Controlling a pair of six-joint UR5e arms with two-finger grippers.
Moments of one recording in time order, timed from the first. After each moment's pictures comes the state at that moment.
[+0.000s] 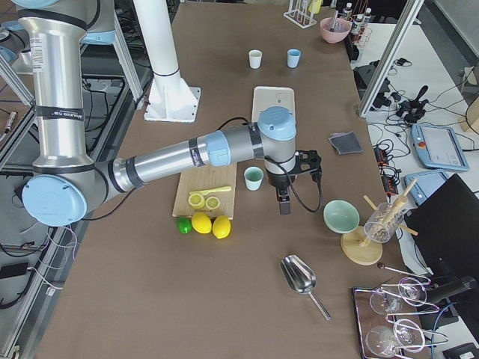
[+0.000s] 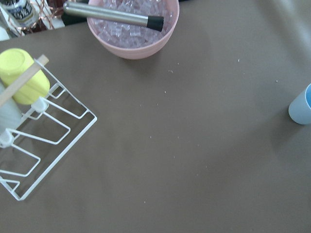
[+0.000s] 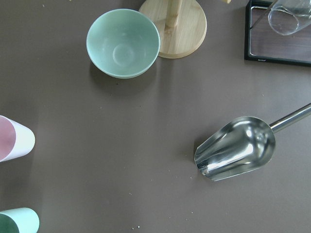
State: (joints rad) left arm -1.63 -1.55 -1.84 -1.85 -2.40 -0.07; right arm 1.55 -1.56 1.90 -1.62 2.28 0.11
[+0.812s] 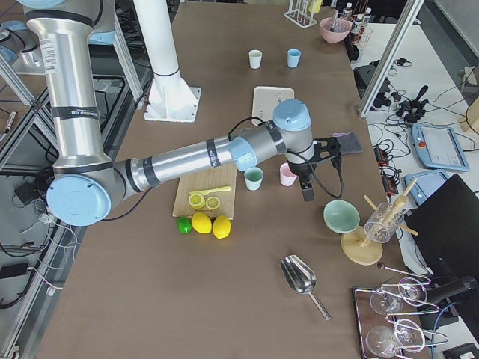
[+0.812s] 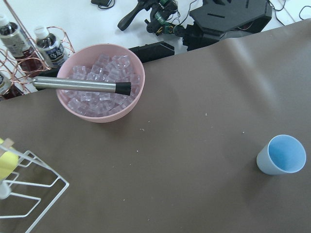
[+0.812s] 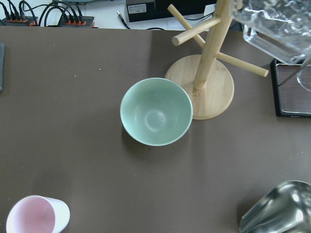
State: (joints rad) left arm -1.46 -1.79 -1.72 -1.88 -2.40 -0.33; right arm 1.43 -1.44 1.78 -1.37 2.25 0.45
